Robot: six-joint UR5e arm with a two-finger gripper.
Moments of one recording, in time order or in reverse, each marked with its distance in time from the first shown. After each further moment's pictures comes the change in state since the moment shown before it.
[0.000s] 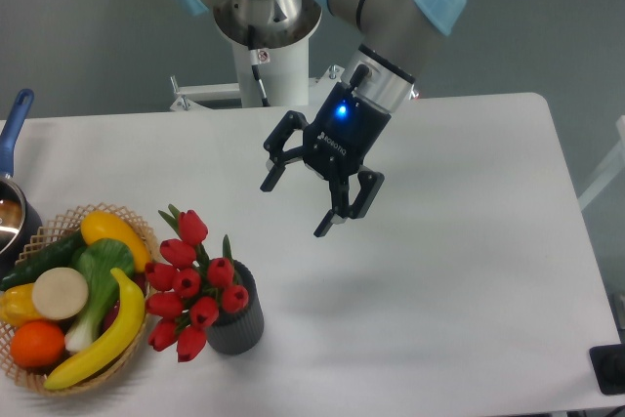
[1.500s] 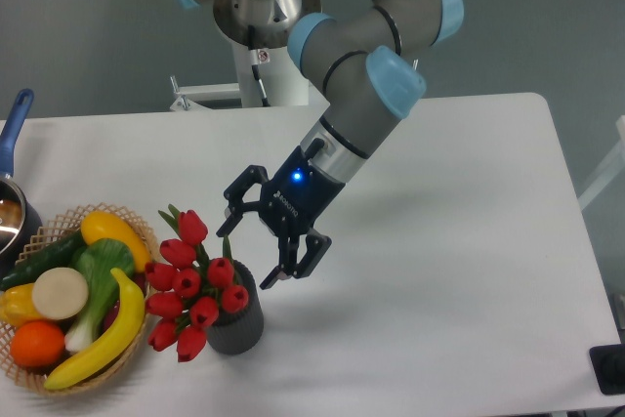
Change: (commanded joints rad) arm -0.146 -0.169 0.055 0.121 0.006 -0.018
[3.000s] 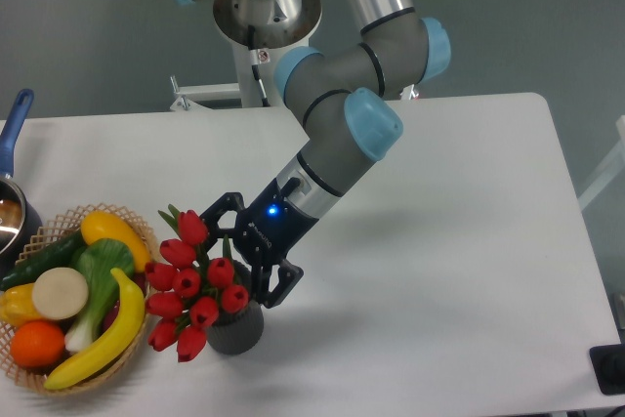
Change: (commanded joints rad) arm -0.051 -0.045 0.029 0.000 -0.005 -0.074
